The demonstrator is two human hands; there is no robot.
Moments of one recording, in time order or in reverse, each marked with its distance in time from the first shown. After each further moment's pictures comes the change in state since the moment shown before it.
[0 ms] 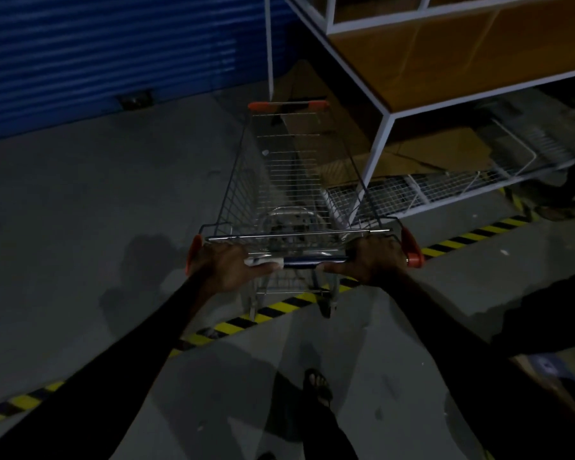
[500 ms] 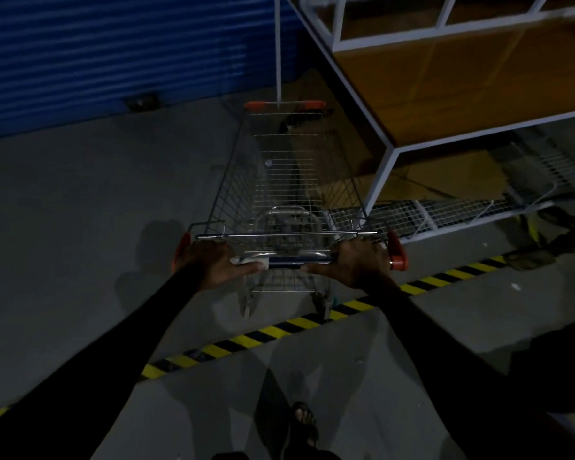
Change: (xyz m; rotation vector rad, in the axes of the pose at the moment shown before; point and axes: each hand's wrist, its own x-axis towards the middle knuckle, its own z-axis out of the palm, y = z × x) left_hand 0.133 0.004 -0.034 -0.024 -0.057 -0.049; right_hand 0.128 0.043 -0.025 0.068 -0.028 -0.067
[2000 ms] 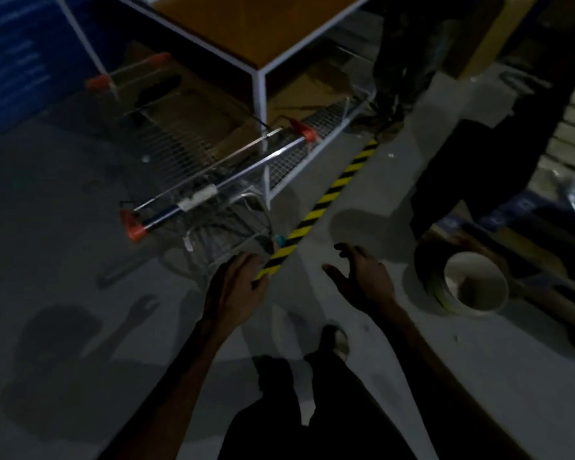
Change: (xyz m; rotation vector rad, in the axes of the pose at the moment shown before) left_hand -0.117 0.023 0.116 -0.279 0.223 0.759; right_hand -0.279 -0.130 0.058 0.529 0.157 0.759
